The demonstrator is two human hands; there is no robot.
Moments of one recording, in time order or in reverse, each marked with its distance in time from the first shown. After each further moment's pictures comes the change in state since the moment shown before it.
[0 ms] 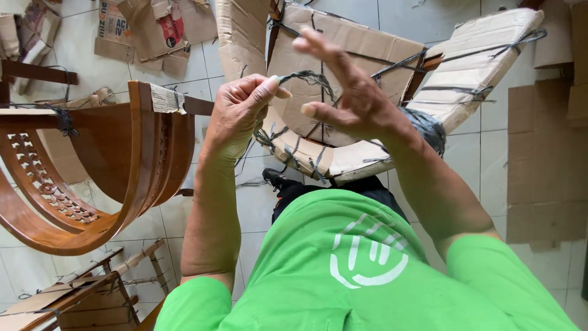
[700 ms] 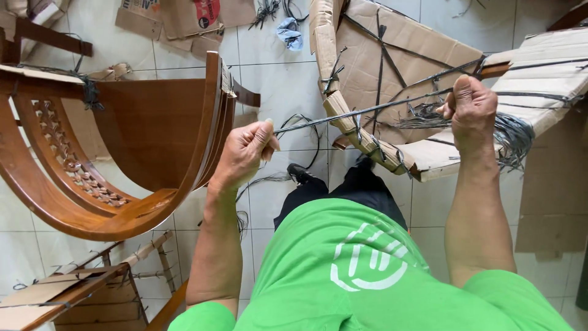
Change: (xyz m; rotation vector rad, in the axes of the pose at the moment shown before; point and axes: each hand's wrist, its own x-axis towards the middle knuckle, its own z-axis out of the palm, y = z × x) left_hand -0.137 -0.026 -0.245 0.225 0.052 -0.020; right_hand -0.049 0.032 0.108 0.038 0.534 0.761
